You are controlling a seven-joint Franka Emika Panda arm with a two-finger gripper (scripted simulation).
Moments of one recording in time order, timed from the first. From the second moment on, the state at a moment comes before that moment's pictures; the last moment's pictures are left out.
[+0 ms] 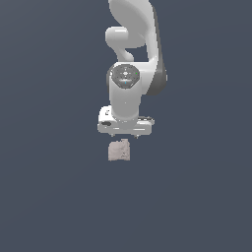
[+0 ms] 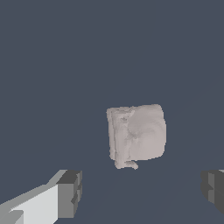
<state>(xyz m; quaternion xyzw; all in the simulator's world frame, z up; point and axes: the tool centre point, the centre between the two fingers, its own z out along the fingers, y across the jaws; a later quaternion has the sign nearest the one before) 0.000 -0.005 0.162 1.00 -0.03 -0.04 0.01</state>
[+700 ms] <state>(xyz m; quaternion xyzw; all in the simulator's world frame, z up) 0.015 -0.003 0.122 0.98 -0.09 -0.15 0.06</state>
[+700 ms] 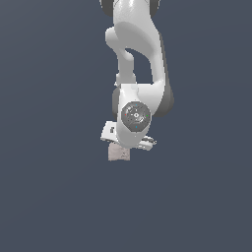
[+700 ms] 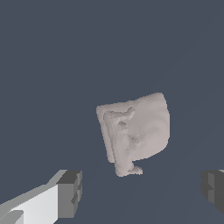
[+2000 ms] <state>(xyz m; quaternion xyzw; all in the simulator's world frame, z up) 0.007 0.004 0.073 0.92 -0.19 -0.28 0.20</state>
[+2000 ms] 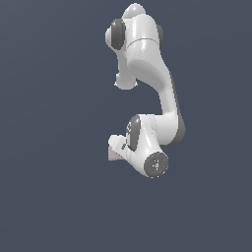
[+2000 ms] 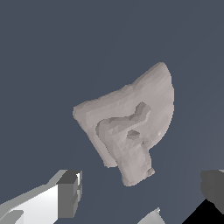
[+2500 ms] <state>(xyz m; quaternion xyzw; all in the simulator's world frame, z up) 0.003 0.003 0.068 0.92 -0.19 -0.29 0.20</state>
